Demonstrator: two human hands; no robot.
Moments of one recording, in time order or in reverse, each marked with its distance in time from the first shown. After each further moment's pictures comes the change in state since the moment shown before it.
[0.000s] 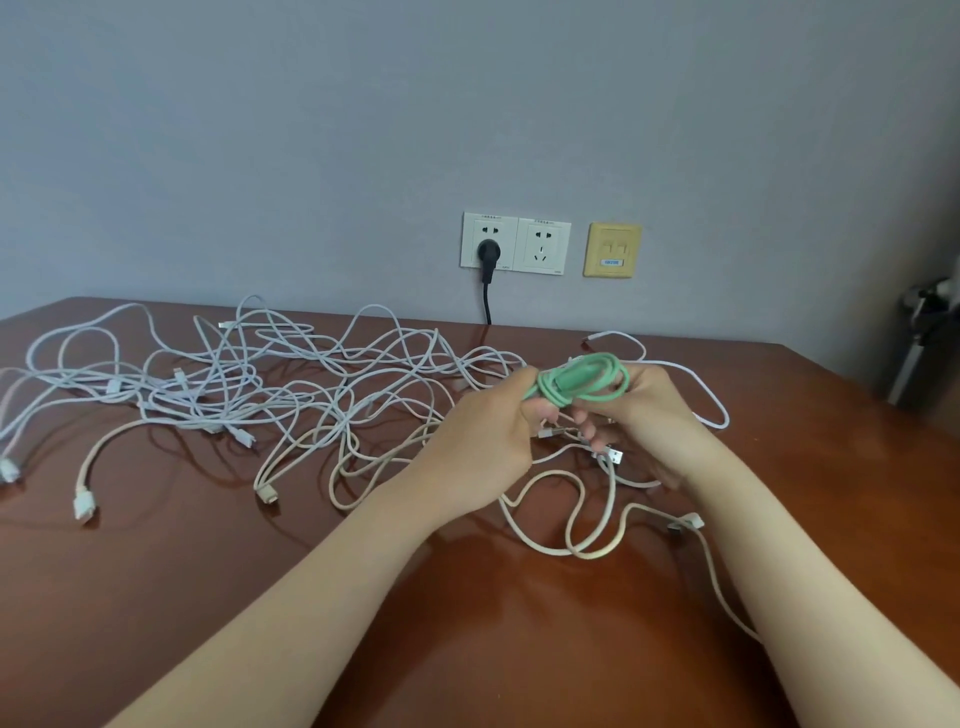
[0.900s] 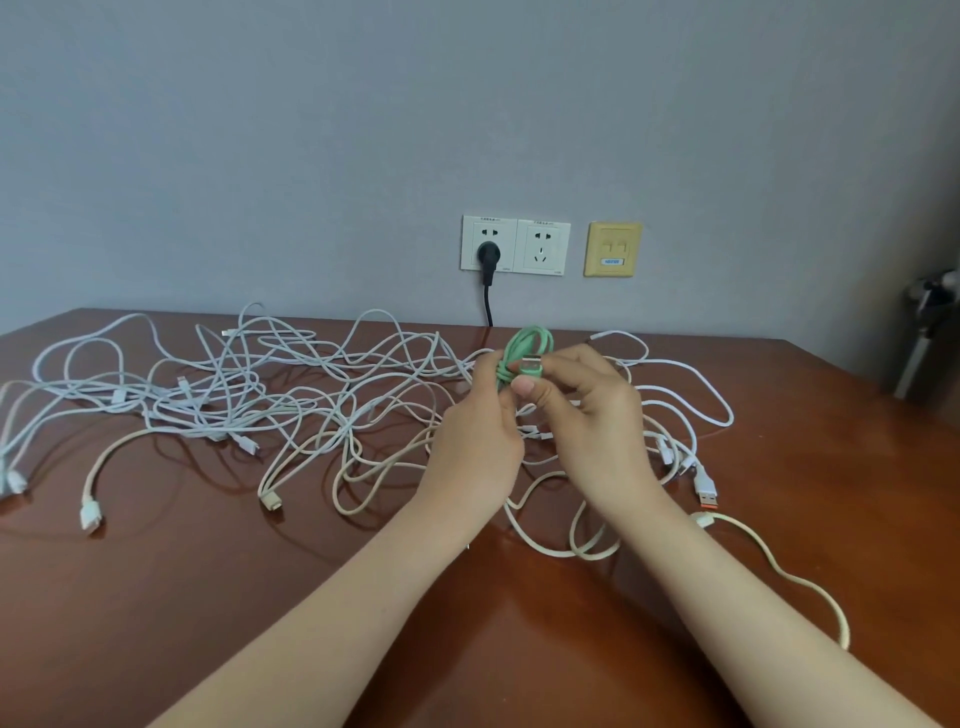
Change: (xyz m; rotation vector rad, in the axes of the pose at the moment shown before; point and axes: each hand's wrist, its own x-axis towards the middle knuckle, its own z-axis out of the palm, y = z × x) left_hand 0.000 -0.004 0.016 -0.031 0.255 -0.195; right_hand 0.000 0.013 0.051 -0.319 0.346 -0.484
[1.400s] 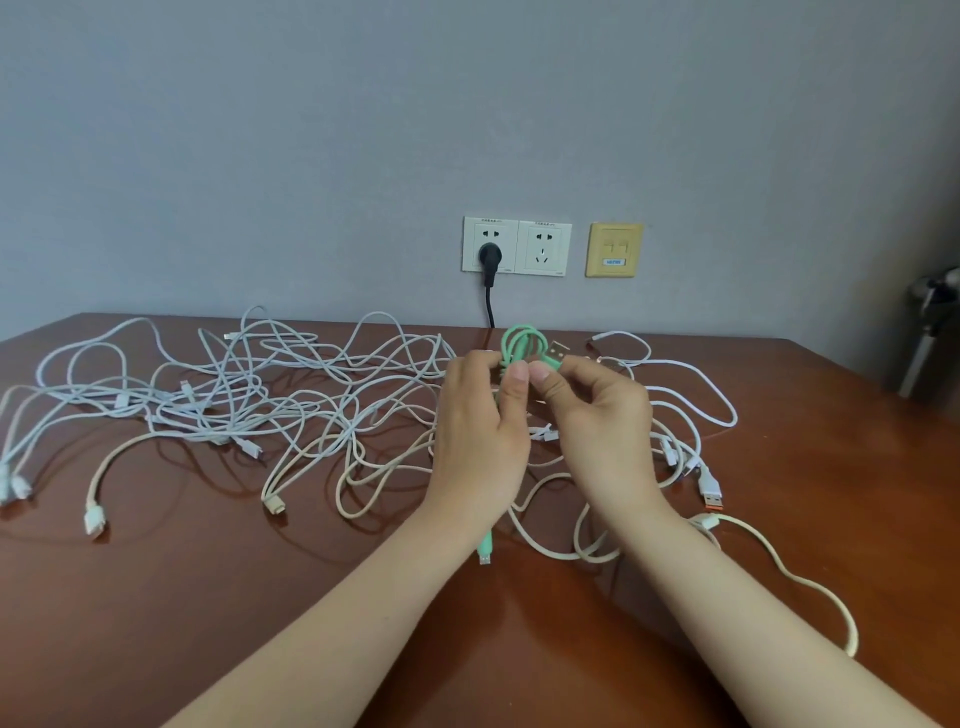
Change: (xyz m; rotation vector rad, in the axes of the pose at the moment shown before) left_hand 0.003 -0.005 0.007 -0.123 0.228 0.110; right_hand -0.003 -0.014 0.001 0.160 0.097 0.217
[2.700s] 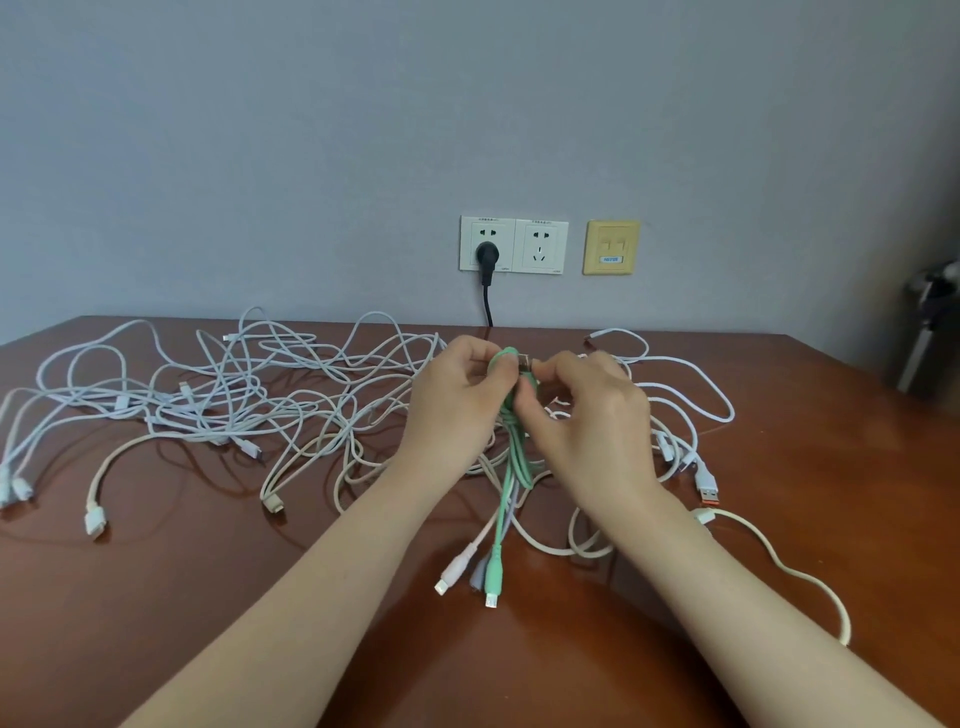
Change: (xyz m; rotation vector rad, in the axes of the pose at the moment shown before) left_hand 0.023 0.000 -0.015 -0.277 -0.109 -0.231; right_hand 0.002 0.012 0.000 -0.554 0.181 -0.581
